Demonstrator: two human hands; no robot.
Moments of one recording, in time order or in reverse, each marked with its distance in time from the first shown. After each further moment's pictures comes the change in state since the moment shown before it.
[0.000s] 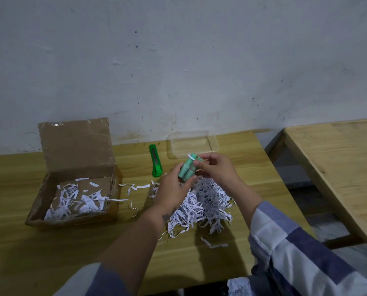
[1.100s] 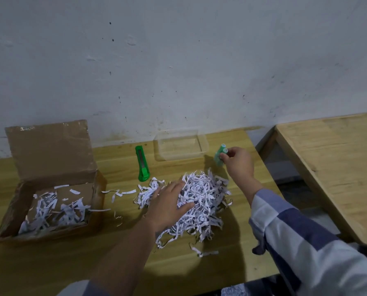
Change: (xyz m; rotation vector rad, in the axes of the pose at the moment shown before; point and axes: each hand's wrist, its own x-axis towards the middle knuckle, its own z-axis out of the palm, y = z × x) left_hand -0.001 -0.025 0.019 0.555 -0.368 0.078; right_hand 0.047 0.023 -0.071 -0.595 0.471 0.038
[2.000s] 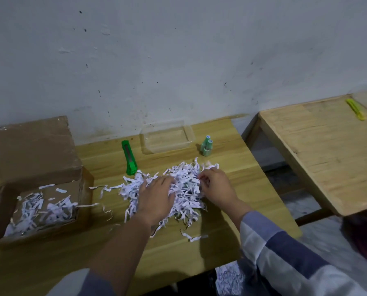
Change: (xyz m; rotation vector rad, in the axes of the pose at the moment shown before) left_hand -0.003 0.003 0.014 0.166 0.127 0.012; right_hand -0.073 0.053 0.024 -0.184 -0.211 -0.324
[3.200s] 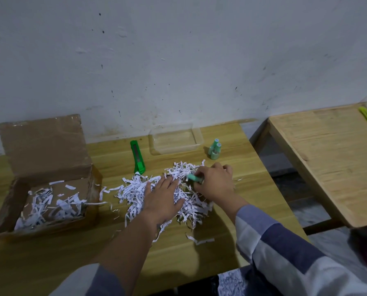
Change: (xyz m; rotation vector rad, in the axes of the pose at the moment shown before) left_hand 0.004 -0.004 -0.002 0.071 -0.235 -0.069; right_hand 0.017 -0.041 -0.008 -0.377 -0.075 -0.023
